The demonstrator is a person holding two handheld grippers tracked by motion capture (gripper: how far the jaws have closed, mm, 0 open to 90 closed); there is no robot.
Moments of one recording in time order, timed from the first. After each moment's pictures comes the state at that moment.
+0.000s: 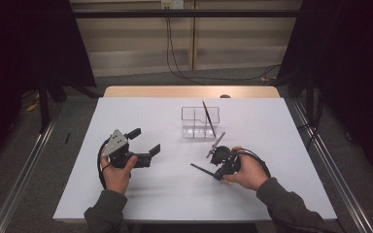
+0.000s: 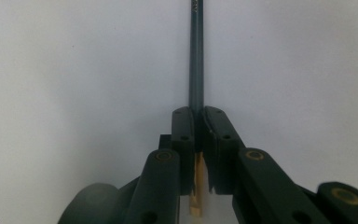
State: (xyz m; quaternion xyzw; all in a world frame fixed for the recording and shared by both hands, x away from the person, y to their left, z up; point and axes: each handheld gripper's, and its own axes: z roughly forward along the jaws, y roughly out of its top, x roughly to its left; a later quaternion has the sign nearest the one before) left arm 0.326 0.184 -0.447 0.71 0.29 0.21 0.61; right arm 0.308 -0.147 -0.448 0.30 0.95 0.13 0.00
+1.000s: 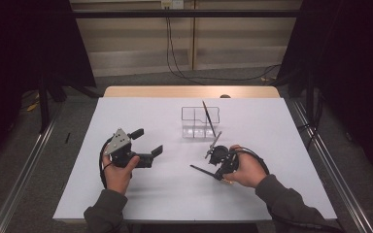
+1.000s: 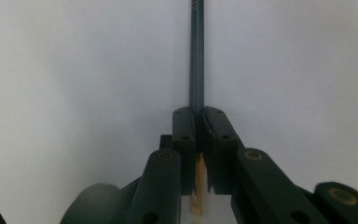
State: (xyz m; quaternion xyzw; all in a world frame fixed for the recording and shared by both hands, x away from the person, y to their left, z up) left arm 0.327 0.177 -0.443 0.72 0.28 0.18 0.61; right arm 0.313 -0.144 -0.447 0.27 0.96 0.11 -0.01
